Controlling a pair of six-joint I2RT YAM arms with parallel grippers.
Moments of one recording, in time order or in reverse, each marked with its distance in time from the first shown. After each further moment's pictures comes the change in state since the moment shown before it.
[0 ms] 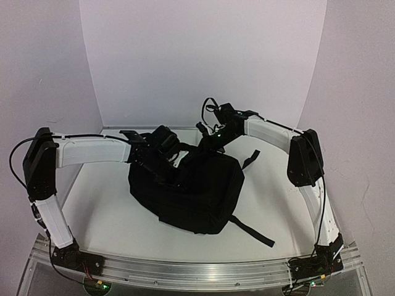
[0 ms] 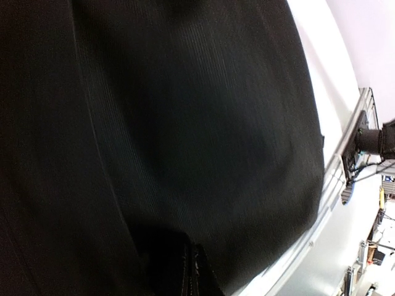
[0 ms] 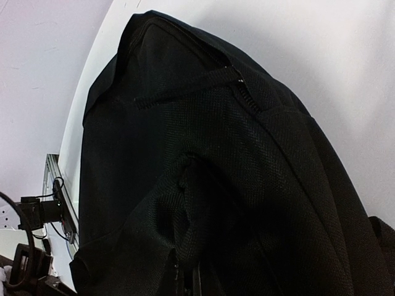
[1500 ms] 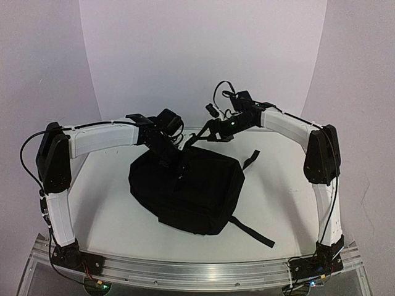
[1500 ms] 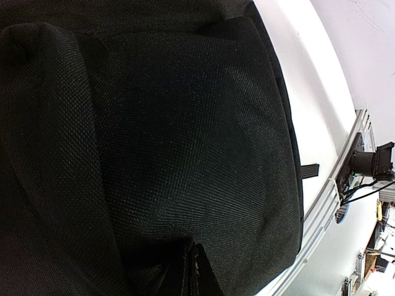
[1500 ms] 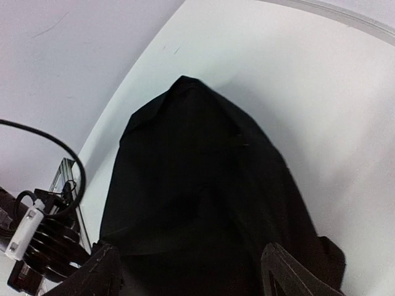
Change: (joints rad) left arm 0.063 0.117 0.252 -0.110 0.000 0.055; right arm -0.082 -0.170 -0.138 0.133 -0.087 -0.114
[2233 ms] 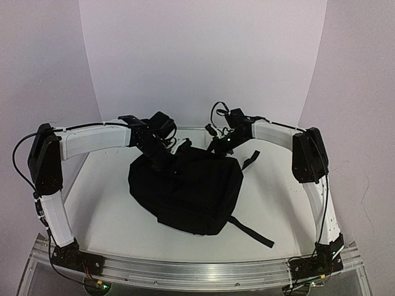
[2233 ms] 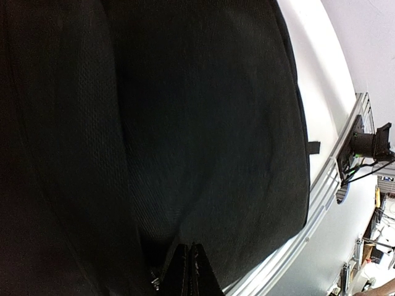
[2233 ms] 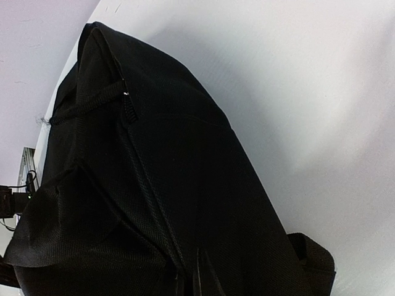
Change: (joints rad) left arm 0.015 -0.077 -0.094 -0.047 0.038 0.023; right arm -0.003 0.160 0.001 -0.019 0.082 -0.045
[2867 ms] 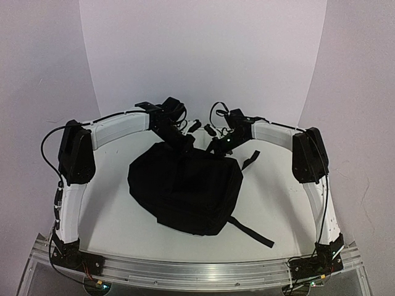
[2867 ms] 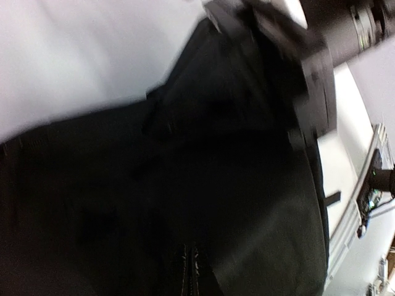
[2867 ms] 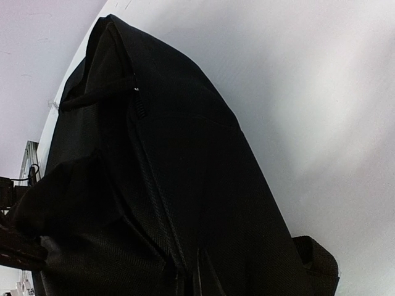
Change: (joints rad) left arm 0.078 0.326 0.479 -0.081 -0.031 0.149; right arm 0.006 -0.005 -0.012 0.014 -0.026 -0.024
